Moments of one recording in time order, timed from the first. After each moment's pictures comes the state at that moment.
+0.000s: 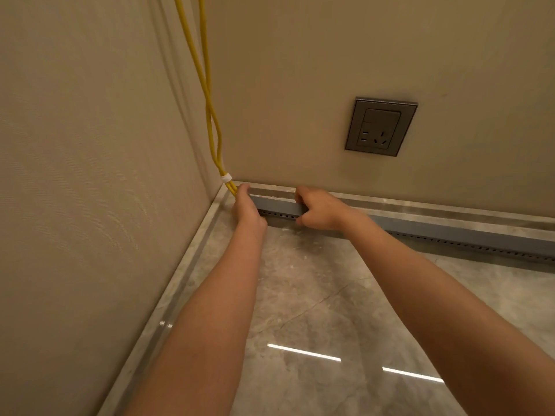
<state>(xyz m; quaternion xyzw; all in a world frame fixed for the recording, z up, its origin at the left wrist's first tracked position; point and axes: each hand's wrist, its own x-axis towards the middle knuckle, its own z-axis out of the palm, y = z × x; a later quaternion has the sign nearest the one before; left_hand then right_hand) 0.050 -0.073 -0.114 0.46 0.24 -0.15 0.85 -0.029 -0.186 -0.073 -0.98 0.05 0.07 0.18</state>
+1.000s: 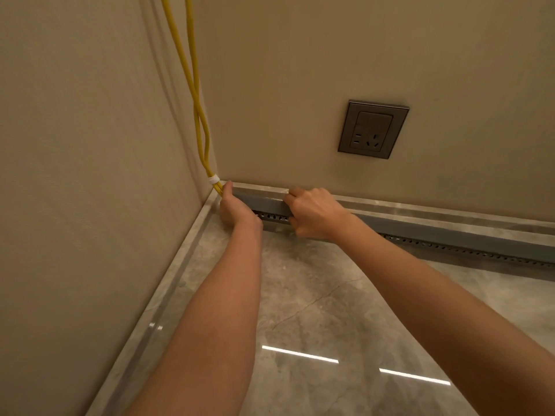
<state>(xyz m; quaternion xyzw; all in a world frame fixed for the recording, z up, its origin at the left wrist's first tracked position) 0.041 -0.074 -0.103 0.37 0.29 -0.07 0.88 -0.043 -0.174 -0.065 -0.99 -0.08 -0.04 -0.10</state>
